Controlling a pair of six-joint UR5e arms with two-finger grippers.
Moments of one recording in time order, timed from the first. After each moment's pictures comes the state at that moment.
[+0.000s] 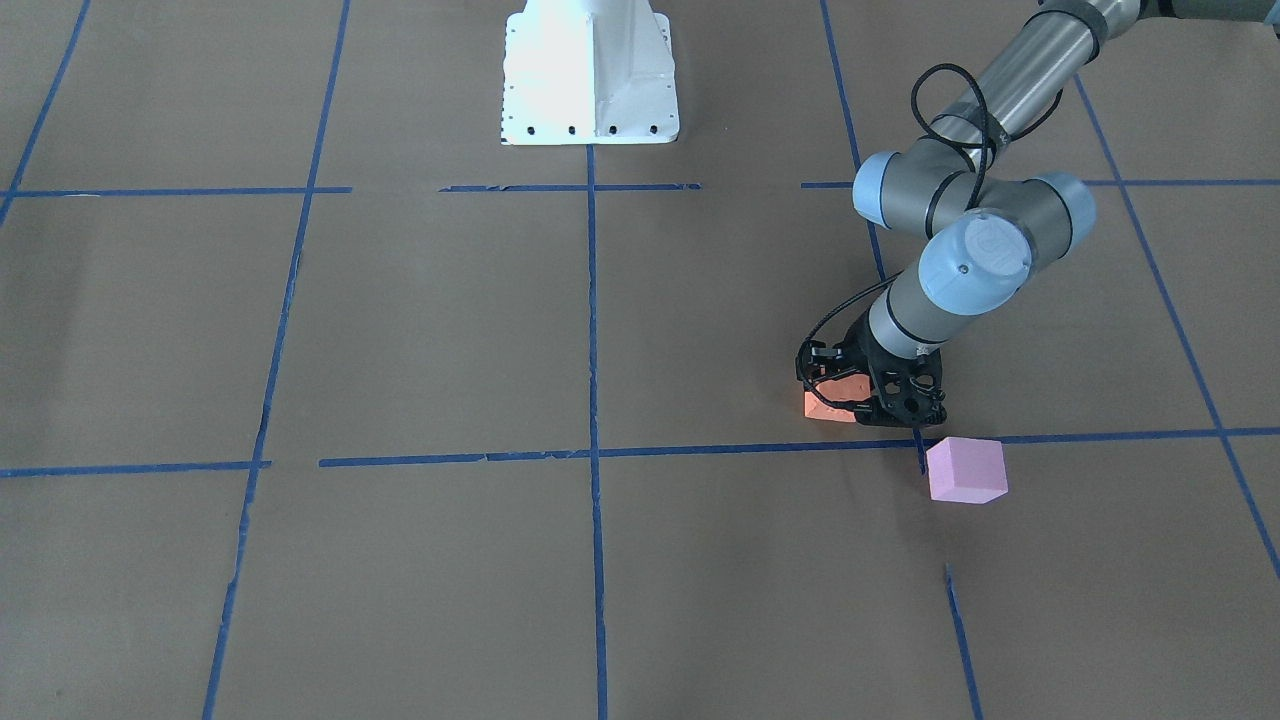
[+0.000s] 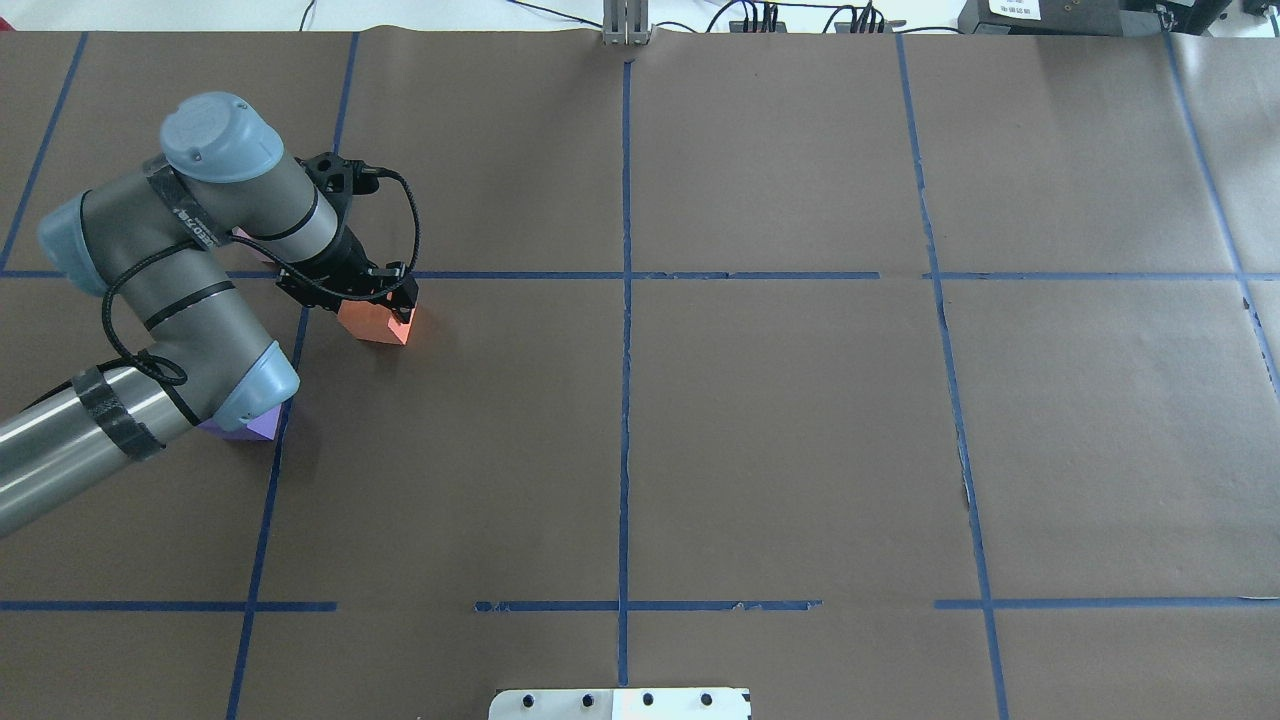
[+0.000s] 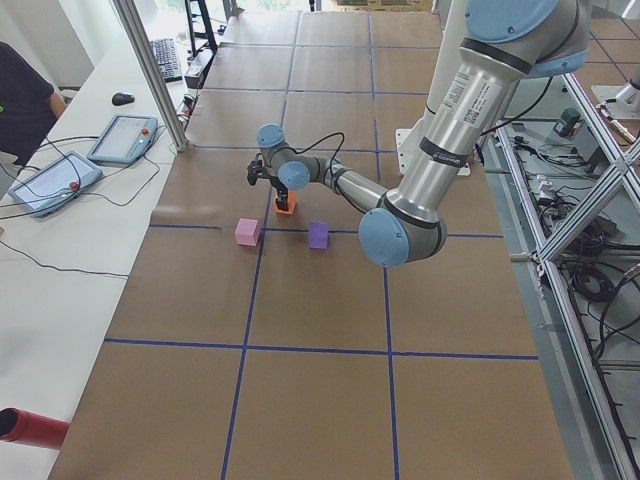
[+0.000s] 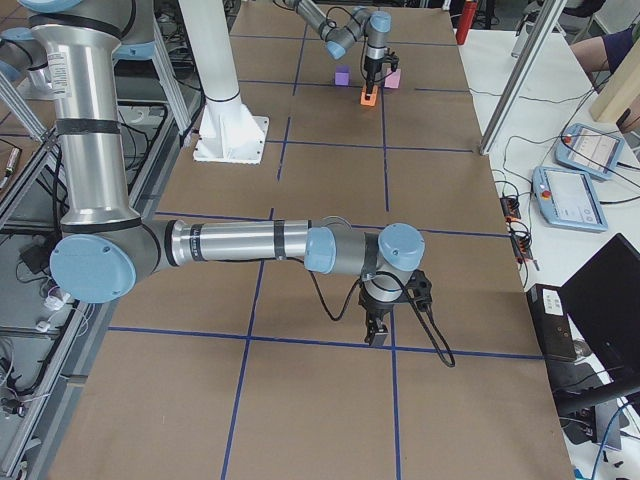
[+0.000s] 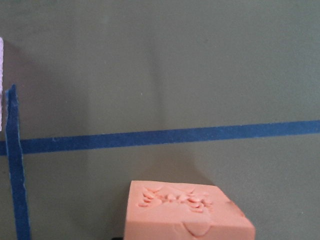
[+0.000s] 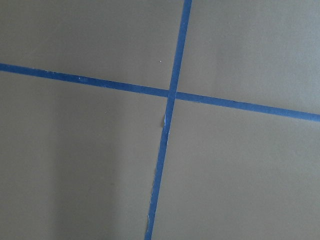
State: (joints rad) left arm -0.80 -2.08 -1.44 -1.89 -2.20 -0.92; right arm 1.52 -1.51 1.59 -1.72 2.29 -0.16
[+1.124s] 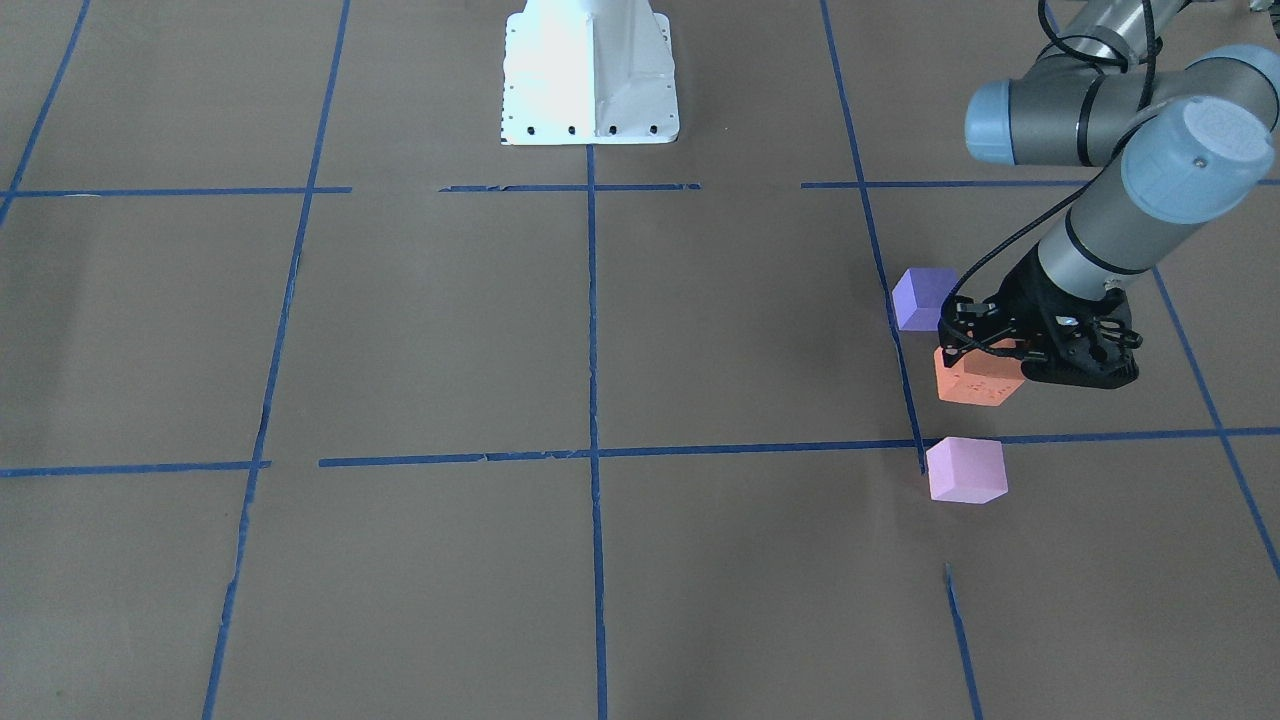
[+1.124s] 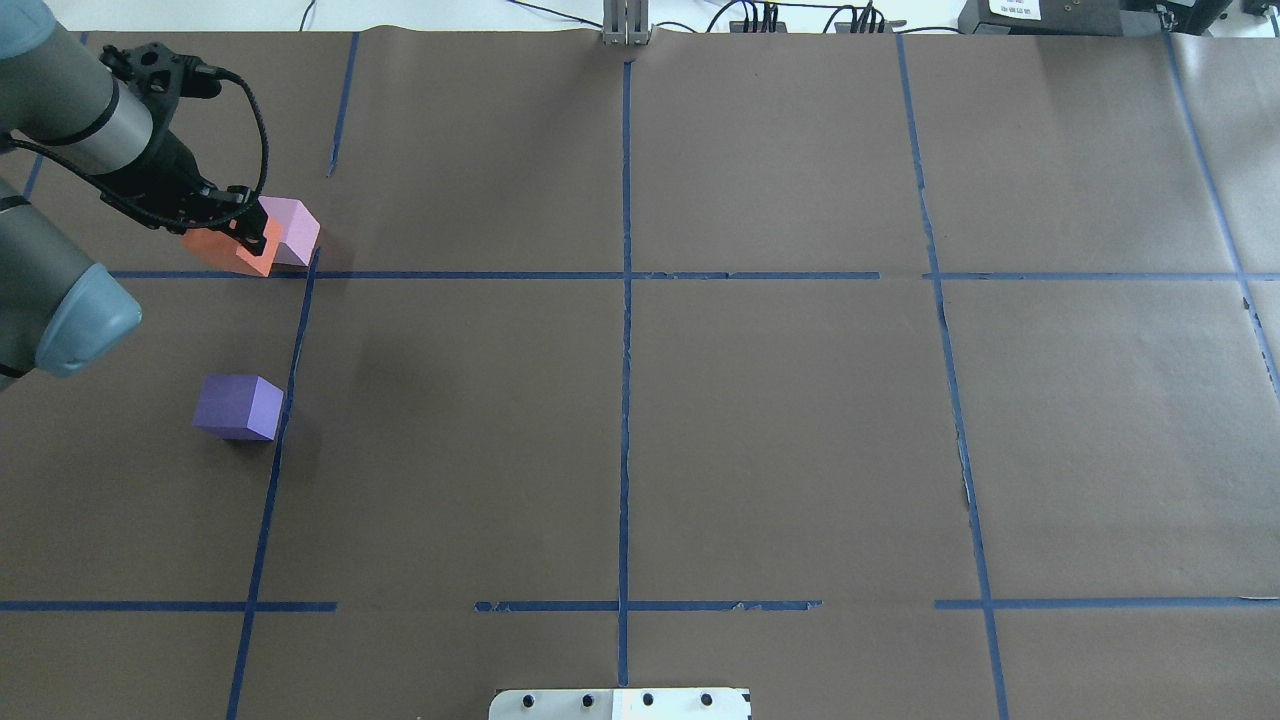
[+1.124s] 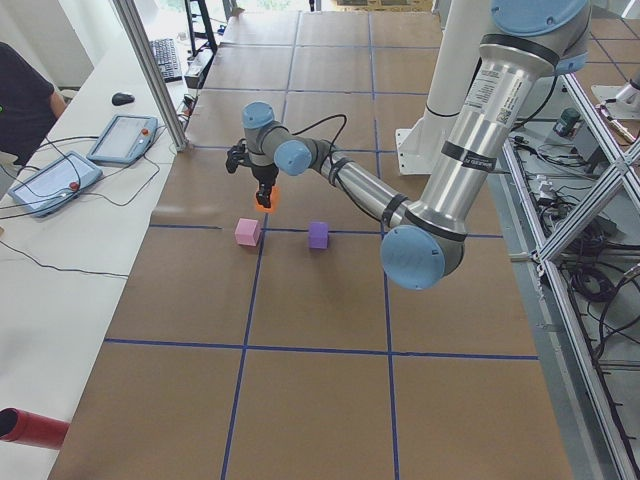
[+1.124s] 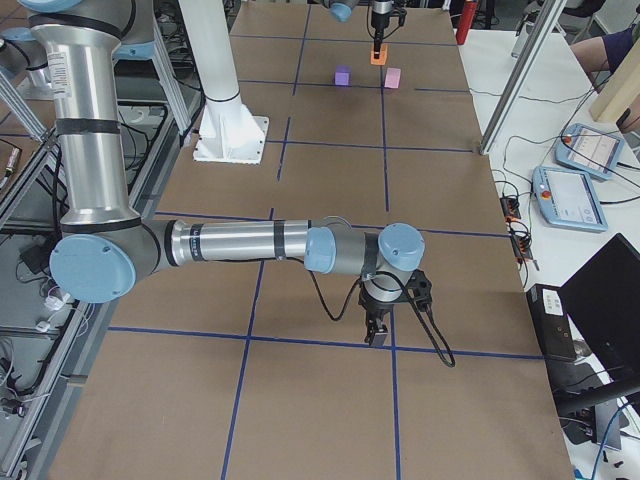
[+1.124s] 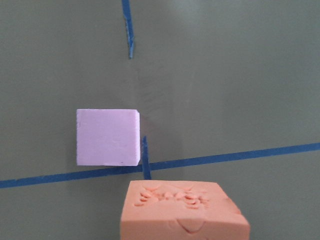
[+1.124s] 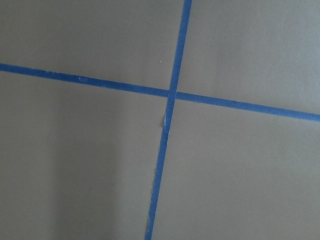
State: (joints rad) left arm -1.01 -1.91 -1.72 -1.63 -2.21 -0.62; right arm 1.52 -1.51 1.59 -1.72 2.29 -0.16
